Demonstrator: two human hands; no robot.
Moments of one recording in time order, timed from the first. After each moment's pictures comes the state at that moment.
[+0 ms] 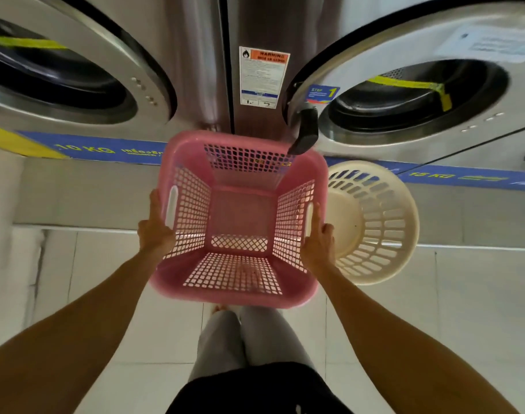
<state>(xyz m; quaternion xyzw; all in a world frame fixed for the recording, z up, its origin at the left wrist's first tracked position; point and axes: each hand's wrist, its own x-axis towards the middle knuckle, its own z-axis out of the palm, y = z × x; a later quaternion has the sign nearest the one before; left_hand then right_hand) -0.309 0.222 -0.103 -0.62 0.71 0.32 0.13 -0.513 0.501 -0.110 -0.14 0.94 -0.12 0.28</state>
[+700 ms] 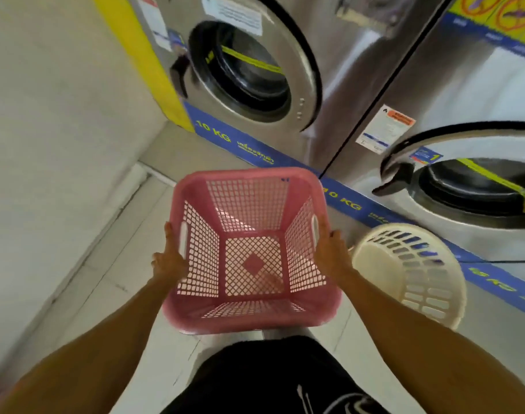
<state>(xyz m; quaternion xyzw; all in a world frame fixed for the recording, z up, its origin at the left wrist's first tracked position) -0.089 0.326 -0.008 -0.72 0.59 0.35 0.10 -0.436 0.429 -0.013 -0.44 0.84 -0.04 0.31</state>
